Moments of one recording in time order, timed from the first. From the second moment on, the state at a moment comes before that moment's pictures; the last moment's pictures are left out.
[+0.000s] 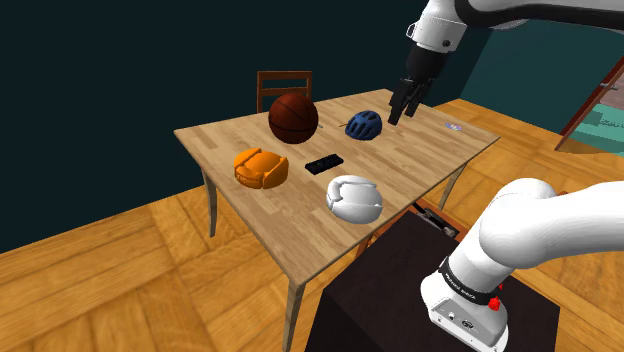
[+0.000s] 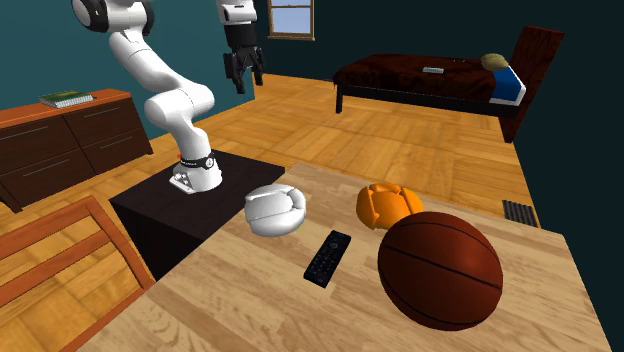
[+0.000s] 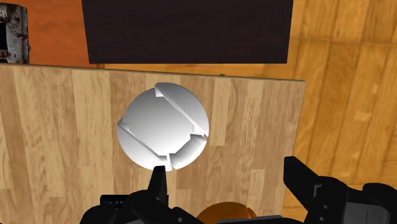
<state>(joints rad) 0.00 -0.82 -0.02 -2.42 0.01 1.65 -0.06</state>
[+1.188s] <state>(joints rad) 0.09 -0.41 -0.37 -2.44 -0.11 2.08 -0.76</state>
